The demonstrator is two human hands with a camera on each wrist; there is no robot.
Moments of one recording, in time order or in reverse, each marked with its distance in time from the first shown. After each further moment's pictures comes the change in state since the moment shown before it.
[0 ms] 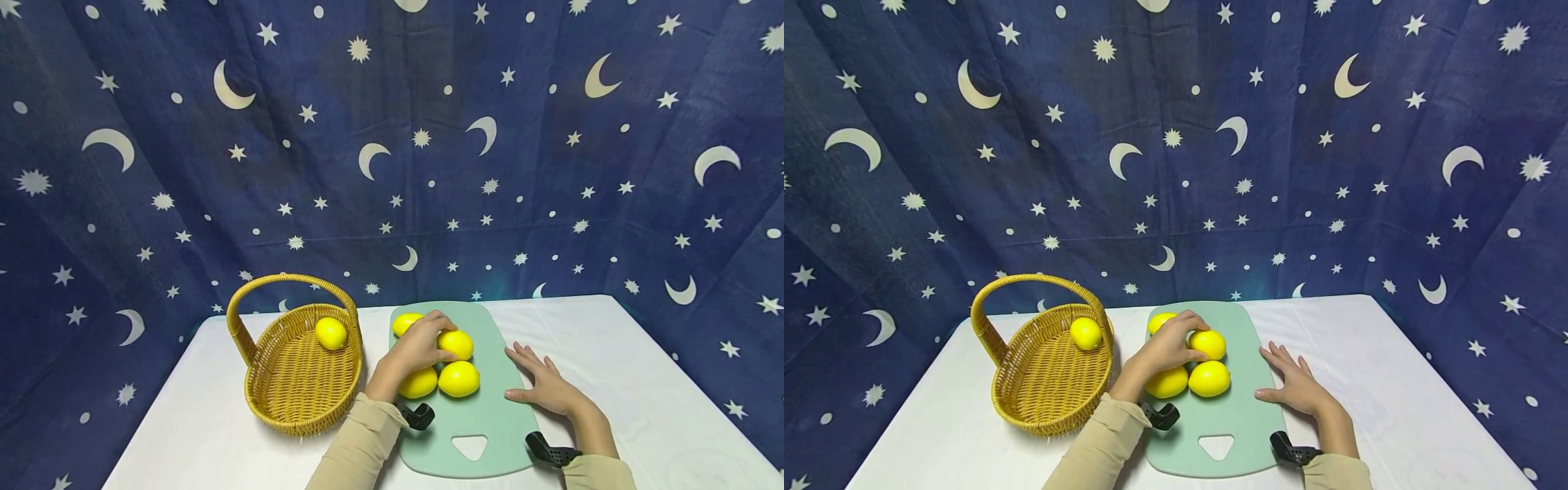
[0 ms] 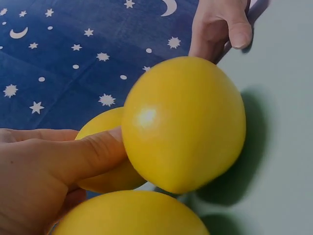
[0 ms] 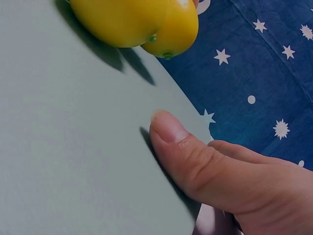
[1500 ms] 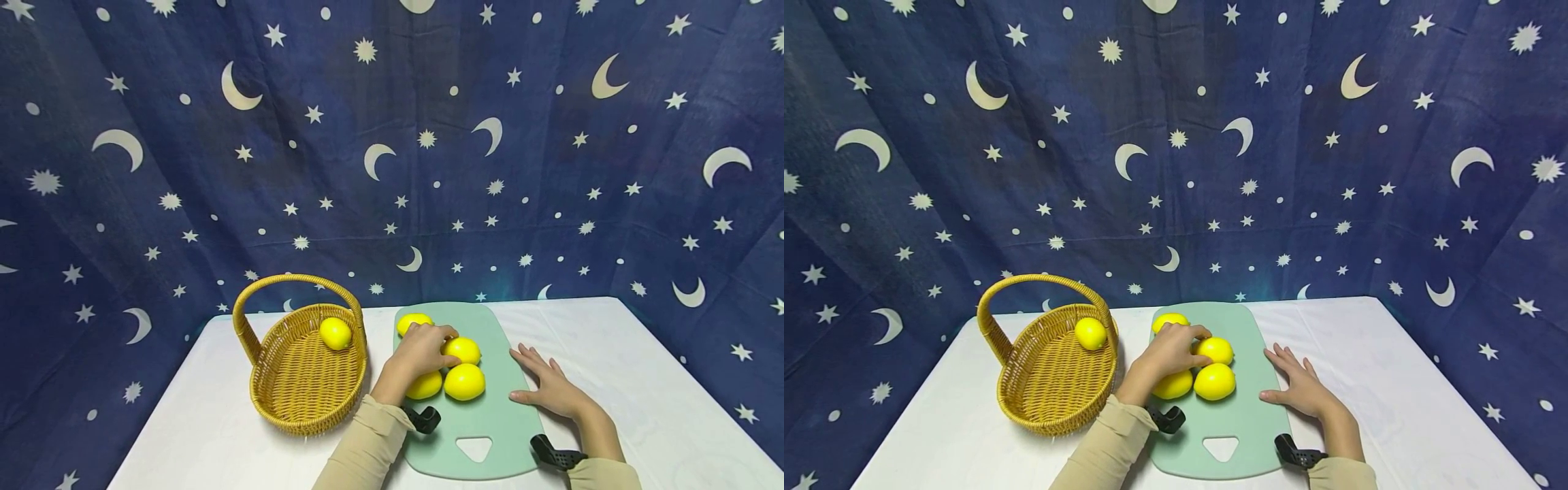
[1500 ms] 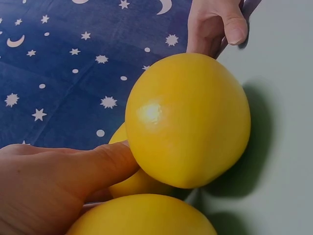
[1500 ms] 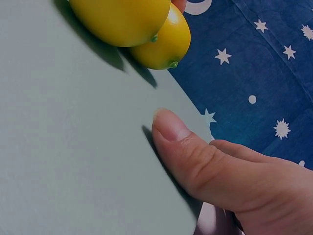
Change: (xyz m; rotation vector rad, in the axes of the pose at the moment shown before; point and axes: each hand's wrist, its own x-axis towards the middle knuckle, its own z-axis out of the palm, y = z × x) left_hand -0.004 0.007 0.000 0.210 -0.075 -0.105; right_hand 0.000 0.000 0.000 0.005 0.003 -0.010
